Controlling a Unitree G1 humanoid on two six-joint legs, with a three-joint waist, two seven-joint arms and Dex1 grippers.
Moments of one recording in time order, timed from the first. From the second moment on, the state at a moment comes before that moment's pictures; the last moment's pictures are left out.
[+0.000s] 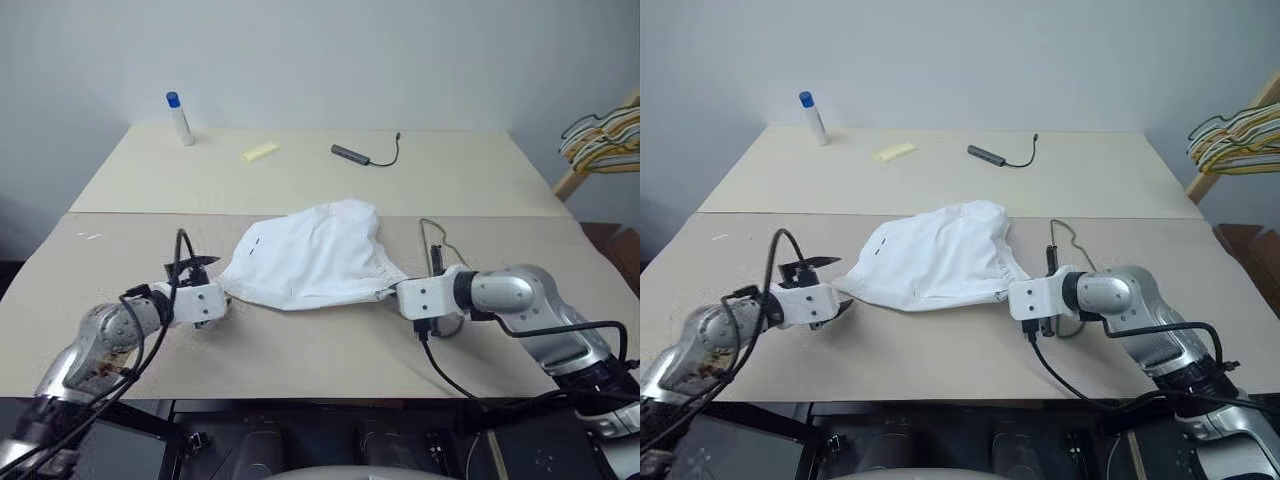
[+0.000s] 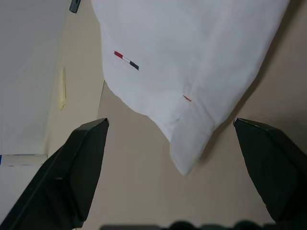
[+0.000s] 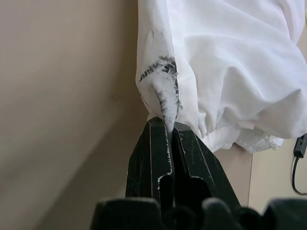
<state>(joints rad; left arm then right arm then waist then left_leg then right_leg) -0.12 0.85 -0.10 0.05 0.33 -0.24 -0.60 -0.36 -0.83 0.32 -0.20 -0.25 0.00 0.98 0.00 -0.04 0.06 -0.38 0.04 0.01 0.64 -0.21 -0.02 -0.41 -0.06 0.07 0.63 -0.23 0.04</state>
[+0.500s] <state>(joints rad) -0.43 0.72 -0.26 0.47 0.47 -0.35 -0.50 -0.36 -0.83 0.30 -0.23 -0.22 0.02 0.98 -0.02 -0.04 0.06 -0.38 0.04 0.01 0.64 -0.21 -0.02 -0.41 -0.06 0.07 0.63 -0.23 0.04</state>
